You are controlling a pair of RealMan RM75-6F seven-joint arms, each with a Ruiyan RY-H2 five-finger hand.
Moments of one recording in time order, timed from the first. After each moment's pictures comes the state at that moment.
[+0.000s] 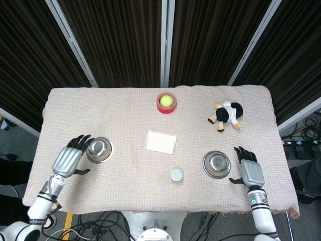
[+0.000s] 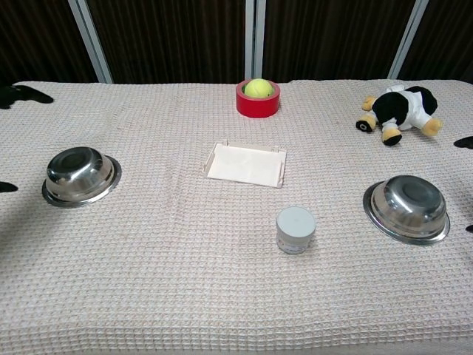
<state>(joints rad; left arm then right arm) -0.39 -1.35 -0.10 -1.55 1.45 1.08 0.15 0.29 -1.44 0.17 -1.66 -0.98 1.13 -0.40</state>
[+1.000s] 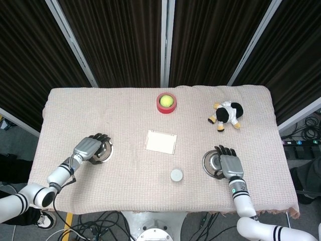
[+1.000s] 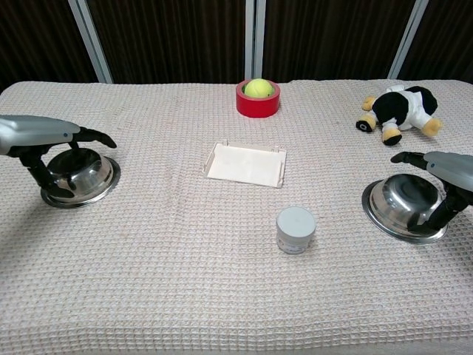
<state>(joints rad) -0.70 -1.43 -0.08 -1.26 1.27 0.61 0.05 0.49 -1.54 0.14 -1.62 -0.73 1.08 -0.60</state>
